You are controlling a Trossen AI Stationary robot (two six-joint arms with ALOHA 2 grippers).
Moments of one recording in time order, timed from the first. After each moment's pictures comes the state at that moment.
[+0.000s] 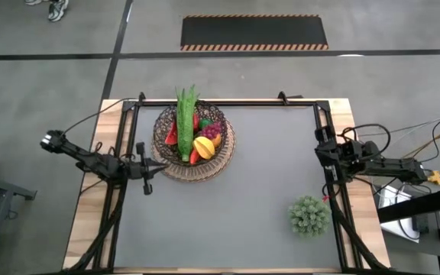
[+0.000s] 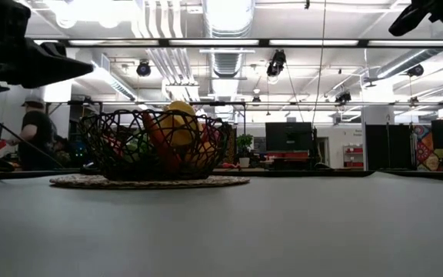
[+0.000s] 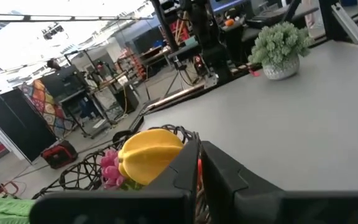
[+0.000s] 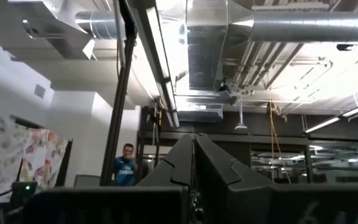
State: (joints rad) left arm -0.44 0.18 0.01 0.12 -0.61 0.43; right arm -0.09 0.10 0.01 0.79 -0.21 0.05
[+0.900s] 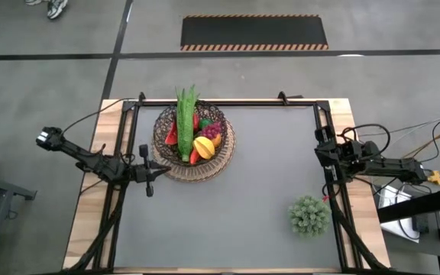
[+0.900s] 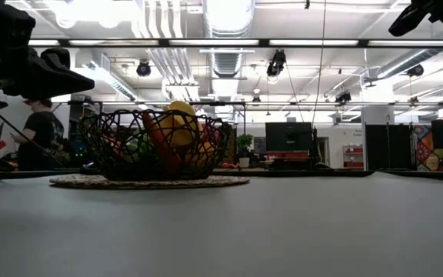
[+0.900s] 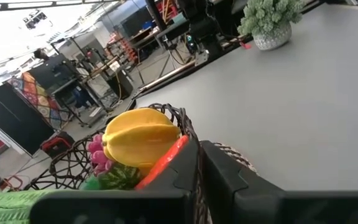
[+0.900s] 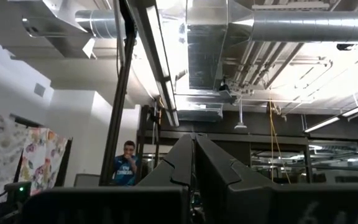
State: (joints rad) left arm -0.44 0.30 0.01 0.12 -0.61 0.43; right arm -0.09 0.10 0.01 0.78 -0.21 0.04
